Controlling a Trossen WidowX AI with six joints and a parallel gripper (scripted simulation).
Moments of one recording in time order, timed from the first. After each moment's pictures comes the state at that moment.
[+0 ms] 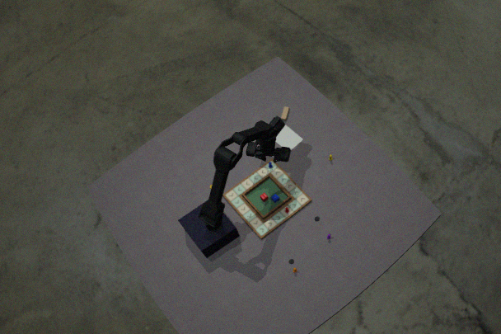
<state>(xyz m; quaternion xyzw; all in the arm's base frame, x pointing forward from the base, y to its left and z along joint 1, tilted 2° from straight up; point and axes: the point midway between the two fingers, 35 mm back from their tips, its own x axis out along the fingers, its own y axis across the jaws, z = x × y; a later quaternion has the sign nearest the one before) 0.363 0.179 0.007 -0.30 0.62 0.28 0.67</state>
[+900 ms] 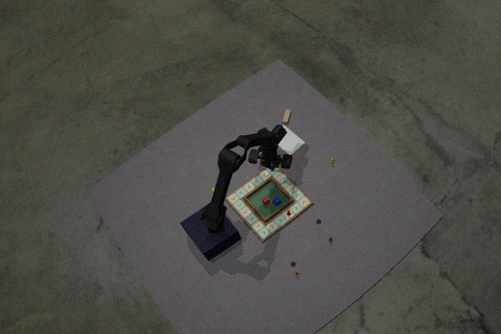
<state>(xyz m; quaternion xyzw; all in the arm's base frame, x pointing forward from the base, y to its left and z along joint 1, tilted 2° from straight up) 0.363 0.178 -0.027 -0.30 0.63 0.28 0.66</state>
